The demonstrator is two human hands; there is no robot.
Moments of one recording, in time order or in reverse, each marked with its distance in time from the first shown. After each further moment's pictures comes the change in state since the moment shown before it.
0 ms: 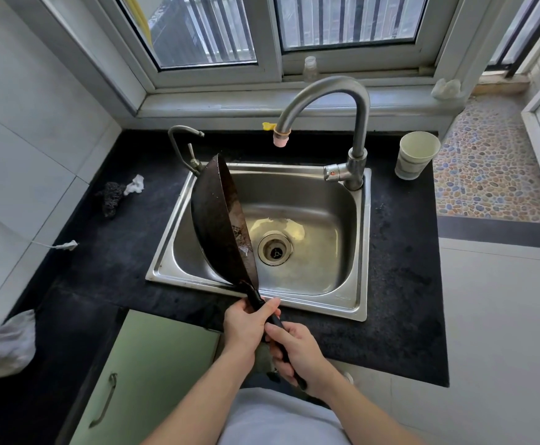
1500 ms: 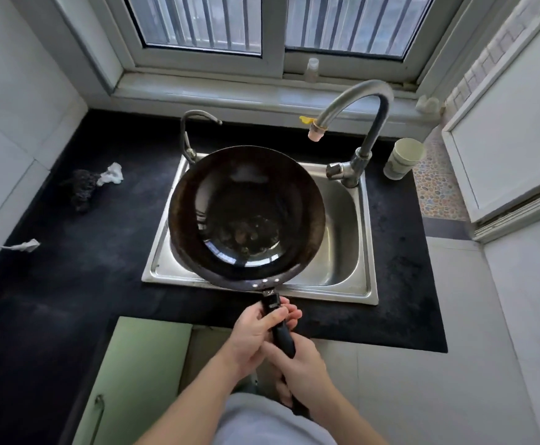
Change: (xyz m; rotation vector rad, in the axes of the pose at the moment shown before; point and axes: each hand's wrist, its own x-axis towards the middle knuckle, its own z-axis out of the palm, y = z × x) left_hand 0.026 -0.012 -0.085 -0.538 -0.721 -0.201; right_hand -0.011 0.016 0.115 -0.341 0.404 -0.042
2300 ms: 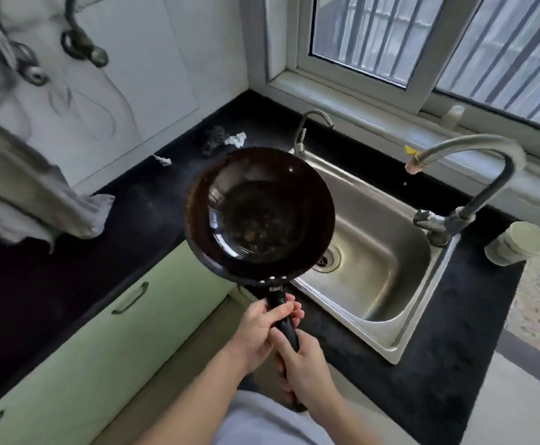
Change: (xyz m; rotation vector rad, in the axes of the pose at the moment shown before) left_hand -0.034 -0.046 0.040 -0.353 0.334 0.335; right_hand -0.010 -0.013 -0.053 -0.258 -0.388 -0.079
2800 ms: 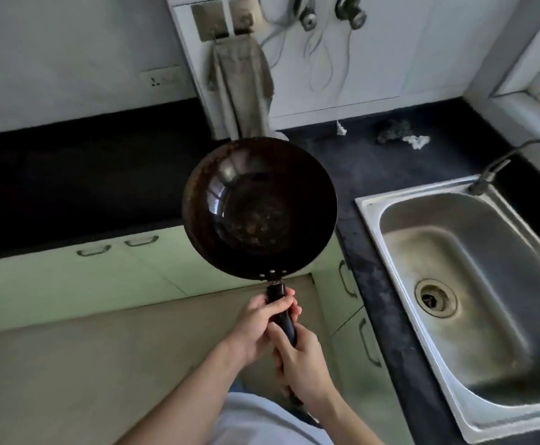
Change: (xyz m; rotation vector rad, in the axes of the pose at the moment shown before) left_hand -0.134 -0.042 -0.078 -0.346 0.434 0.367; right_hand -0.036 0.053 0.063 -0.351 -0.611 -0.070
